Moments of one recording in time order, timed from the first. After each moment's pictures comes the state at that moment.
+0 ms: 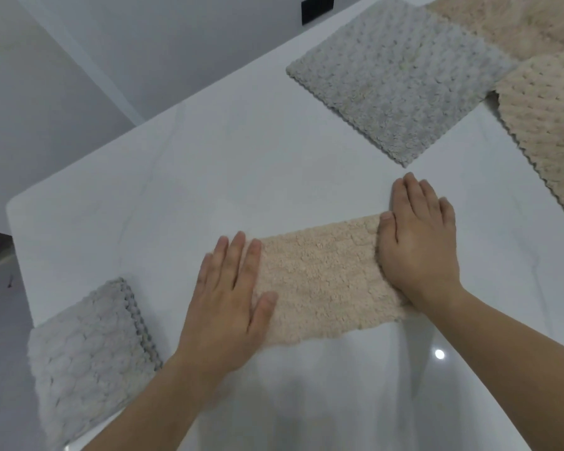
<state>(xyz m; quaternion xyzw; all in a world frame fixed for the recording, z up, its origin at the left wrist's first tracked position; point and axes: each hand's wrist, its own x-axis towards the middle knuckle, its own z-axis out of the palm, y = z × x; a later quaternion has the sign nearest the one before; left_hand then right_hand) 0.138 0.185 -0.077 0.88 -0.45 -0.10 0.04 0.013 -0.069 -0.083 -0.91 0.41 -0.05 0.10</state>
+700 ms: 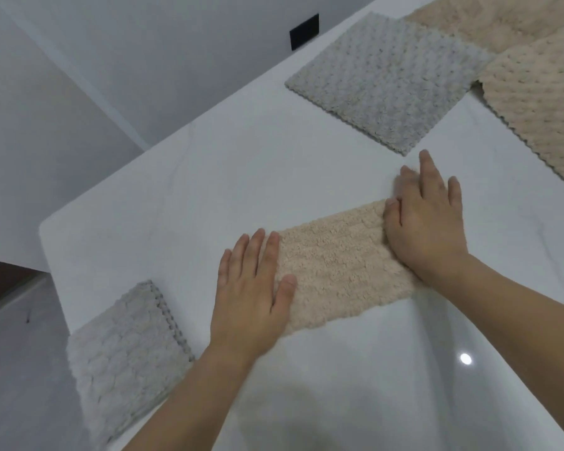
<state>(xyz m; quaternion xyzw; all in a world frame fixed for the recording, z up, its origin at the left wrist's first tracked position) 0.140 0.184 -0.074 0.89 -0.44 -0.09 0.08 0.013 -0.053 -0.069 -0.90 0.42 -0.10 0.10</state>
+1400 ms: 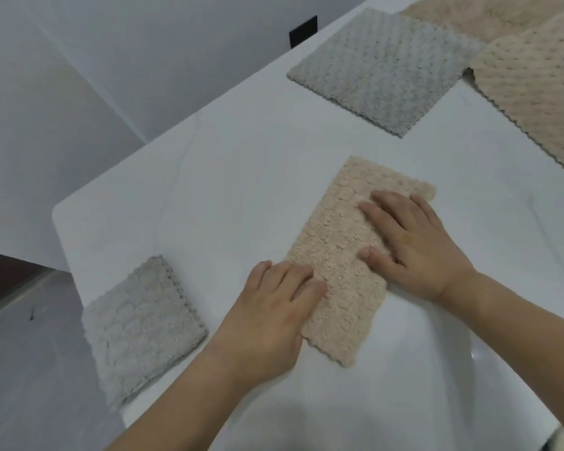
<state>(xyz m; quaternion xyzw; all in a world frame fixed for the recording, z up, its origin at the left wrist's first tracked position) 0.102 0.218 -0.033 0.76 -0.64 -0.12 0.02 -0.036 -0.010 -0.074 -0.97 0.22 -0.01 0.12</state>
